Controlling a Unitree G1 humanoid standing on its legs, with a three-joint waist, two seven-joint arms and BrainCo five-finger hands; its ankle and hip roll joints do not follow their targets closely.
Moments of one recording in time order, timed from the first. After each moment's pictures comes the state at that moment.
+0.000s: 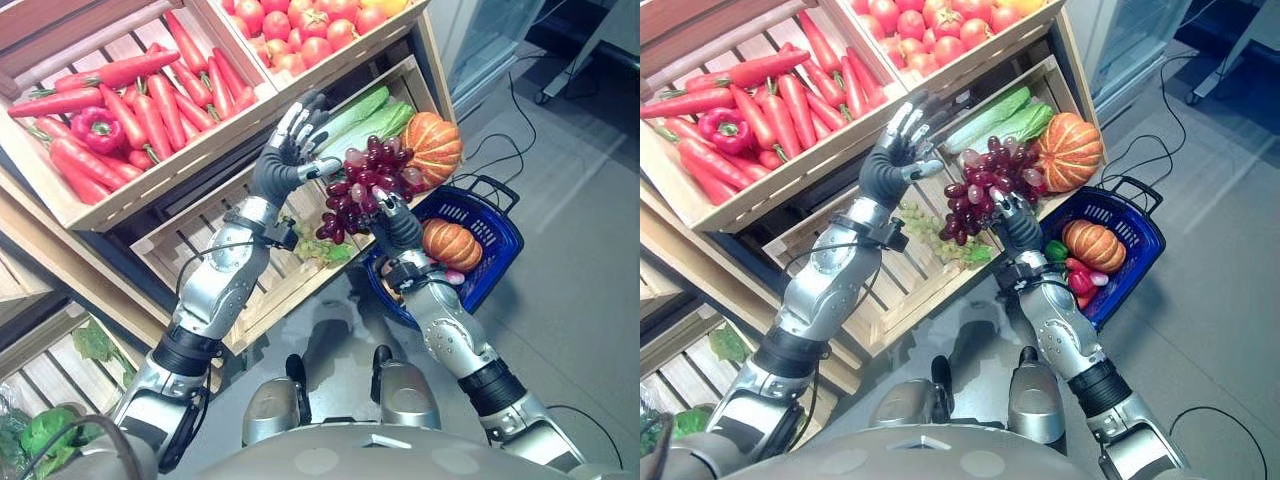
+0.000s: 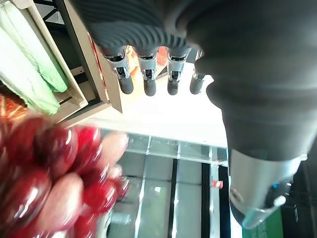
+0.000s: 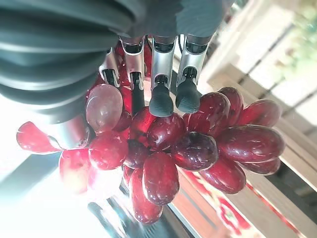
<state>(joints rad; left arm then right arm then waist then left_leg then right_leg) -0.35 0.32 -0.29 -0.22 -0.58 -0.02 0.09 -0.14 -0.30 0.40 -0.04 0.91 -0.16 -0.07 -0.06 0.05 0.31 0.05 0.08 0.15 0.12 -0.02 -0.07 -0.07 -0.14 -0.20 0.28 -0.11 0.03</state>
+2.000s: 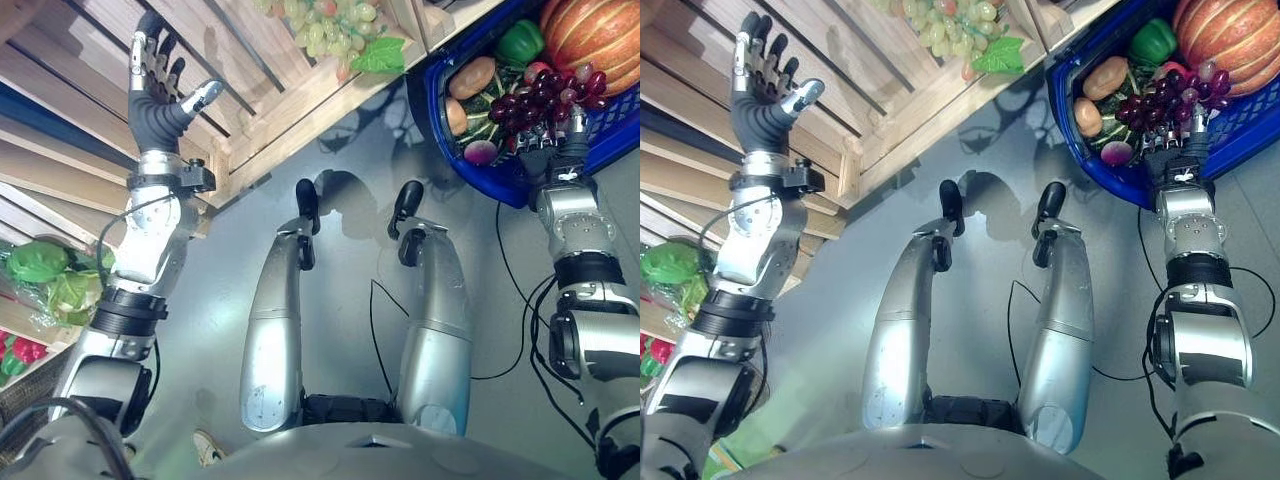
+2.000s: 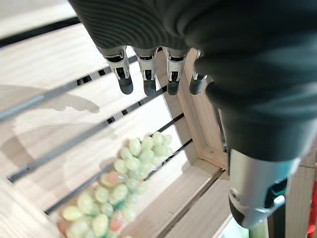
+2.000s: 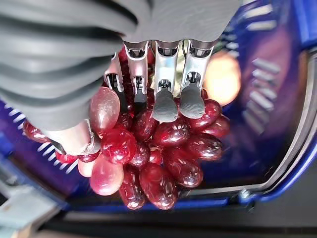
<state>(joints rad) -0.48 0.62 -0.15 0.03 -0.52 -0.26 0.34 -0.73 -0.64 -0.11 0.88 1.64 0.15 0.00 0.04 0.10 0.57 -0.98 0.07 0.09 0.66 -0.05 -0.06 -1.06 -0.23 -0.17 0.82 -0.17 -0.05</state>
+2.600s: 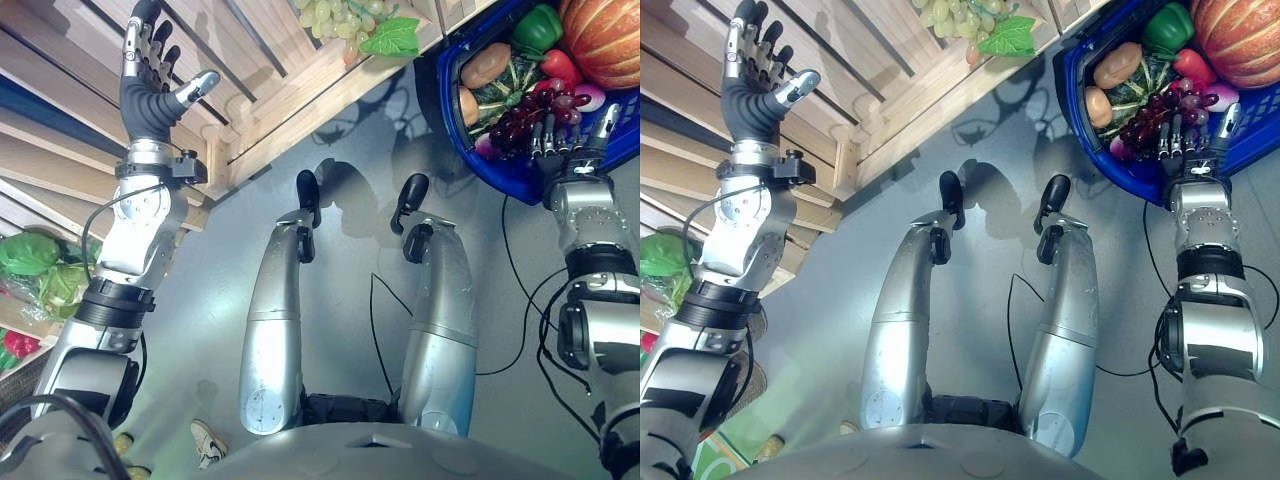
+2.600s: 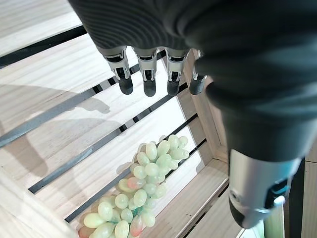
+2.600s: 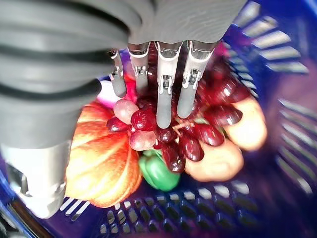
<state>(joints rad) -0.51 0.66 -0.17 0.05 -0.51 -0.24 0.34 -0.76 -0.68 -0.10 0.90 1.35 0.02 -0.24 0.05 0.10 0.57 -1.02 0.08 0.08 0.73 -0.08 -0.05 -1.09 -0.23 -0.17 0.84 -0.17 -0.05</state>
